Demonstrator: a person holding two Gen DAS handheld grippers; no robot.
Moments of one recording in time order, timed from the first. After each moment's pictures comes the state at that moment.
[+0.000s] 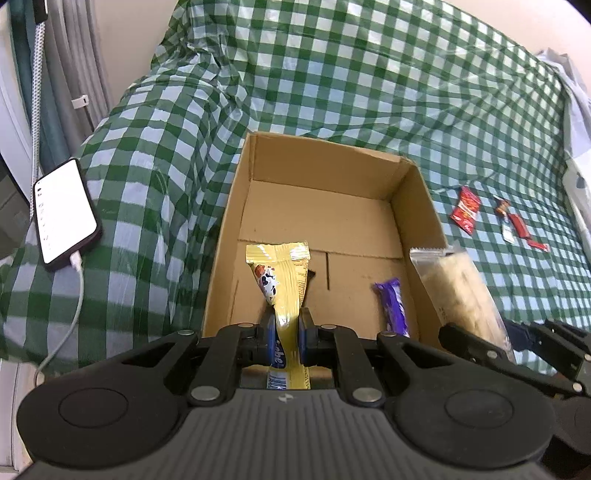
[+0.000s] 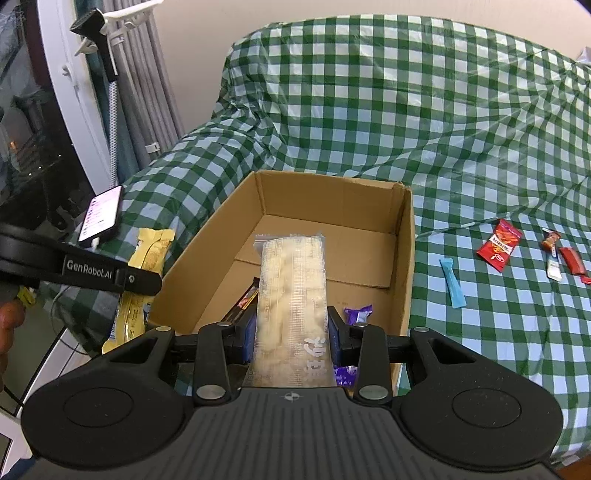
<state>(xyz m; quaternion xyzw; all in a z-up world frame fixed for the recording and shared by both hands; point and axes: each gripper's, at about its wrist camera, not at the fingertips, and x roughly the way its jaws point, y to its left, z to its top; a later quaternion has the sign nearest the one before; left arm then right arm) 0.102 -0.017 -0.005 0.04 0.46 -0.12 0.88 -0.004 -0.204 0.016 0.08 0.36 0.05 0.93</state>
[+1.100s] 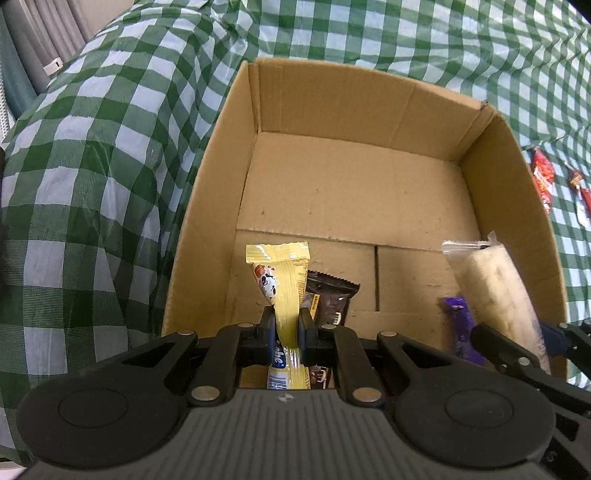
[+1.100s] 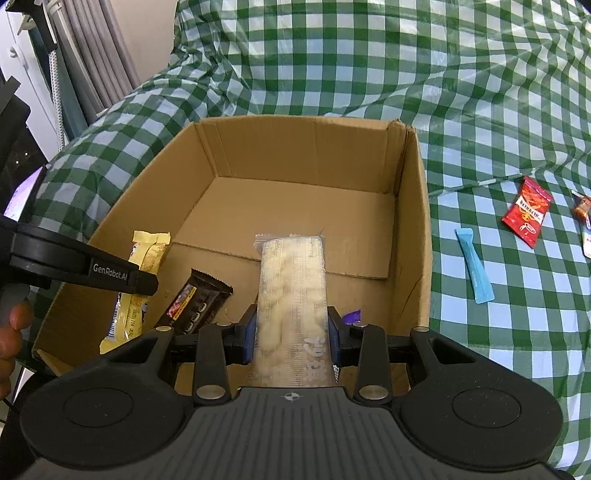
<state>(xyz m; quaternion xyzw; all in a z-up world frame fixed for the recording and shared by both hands) 0.219 -0.059 -0.102 0.09 0.55 -0.07 0.83 0.104 -0.223 -0.068 0.10 0.43 0.03 0.89</state>
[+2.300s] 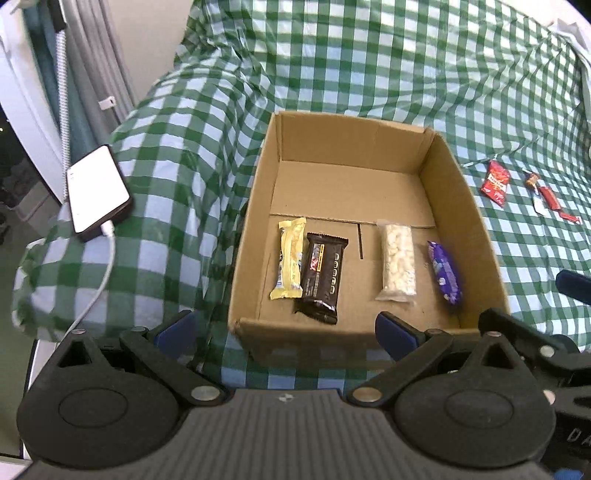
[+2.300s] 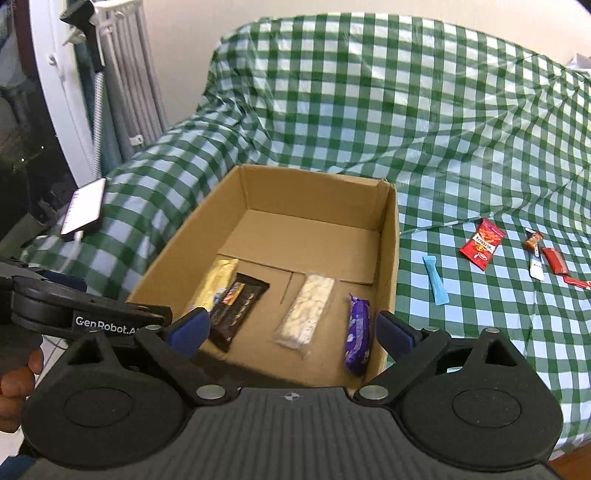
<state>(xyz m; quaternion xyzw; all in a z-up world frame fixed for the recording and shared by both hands) 0.063 -0.018 -0.005 0.10 0.46 -0.07 0.88 -0.017 -0.192 0.023 0.06 0.37 0.02 0.93</state>
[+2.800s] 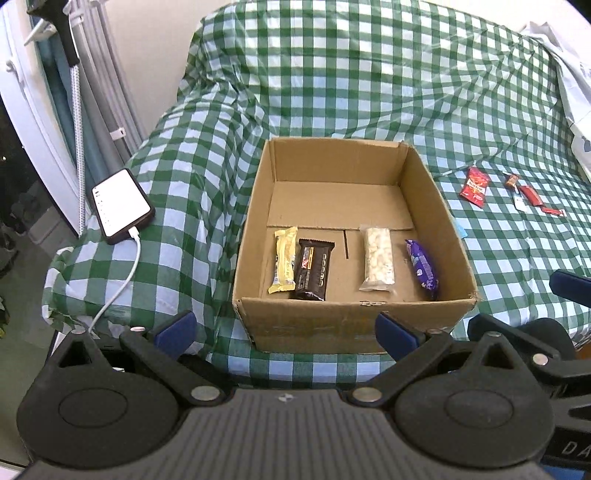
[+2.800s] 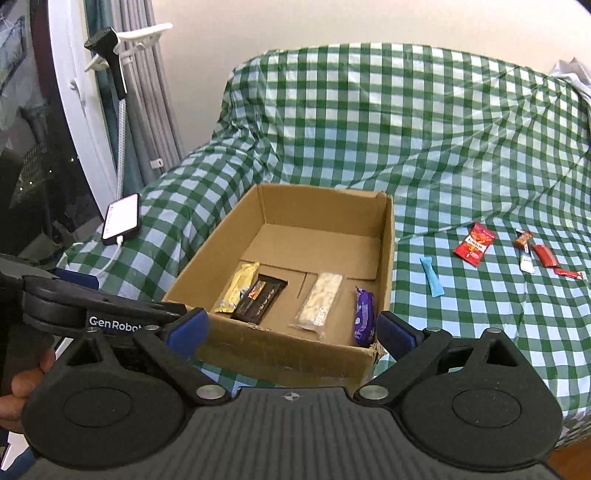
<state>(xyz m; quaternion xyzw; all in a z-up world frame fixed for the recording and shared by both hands) -0.003 -0.022 0.024 0.12 0.42 -0.07 0.90 -0.090 -0.186 0.042 0.08 0.32 0.03 0.94</state>
